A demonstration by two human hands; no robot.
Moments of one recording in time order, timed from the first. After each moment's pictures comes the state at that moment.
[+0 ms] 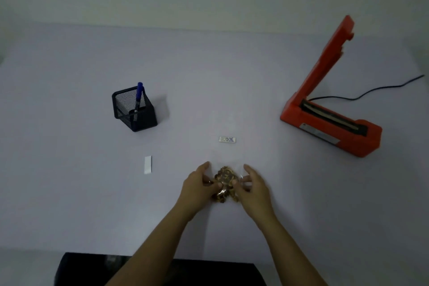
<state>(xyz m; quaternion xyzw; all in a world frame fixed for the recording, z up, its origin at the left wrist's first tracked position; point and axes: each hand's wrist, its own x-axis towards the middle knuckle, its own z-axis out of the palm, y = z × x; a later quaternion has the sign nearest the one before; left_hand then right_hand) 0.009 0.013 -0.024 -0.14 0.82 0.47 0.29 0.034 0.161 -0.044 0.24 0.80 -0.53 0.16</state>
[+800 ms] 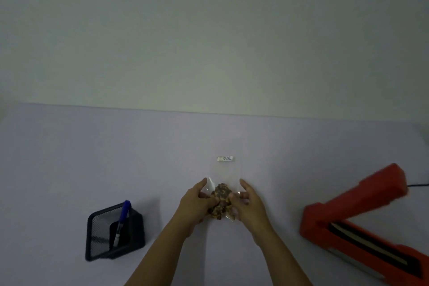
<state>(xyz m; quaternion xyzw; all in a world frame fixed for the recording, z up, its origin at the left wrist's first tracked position) -0.228 0.004 -0.019 -0.18 0.73 0.59 0.28 -0.206 0.155 -0.042 0.24 0.71 -0.65 0.13</state>
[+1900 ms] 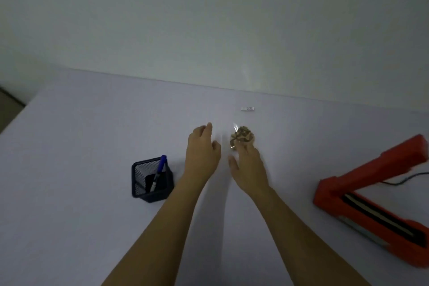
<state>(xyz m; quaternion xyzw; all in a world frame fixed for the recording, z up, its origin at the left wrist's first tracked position) -0.238 -0.014 0.034 -0.04 0.93 0.37 0.00 -0.230 0.115 -0.019 -0.03 0.96 -0.28 0.03</state>
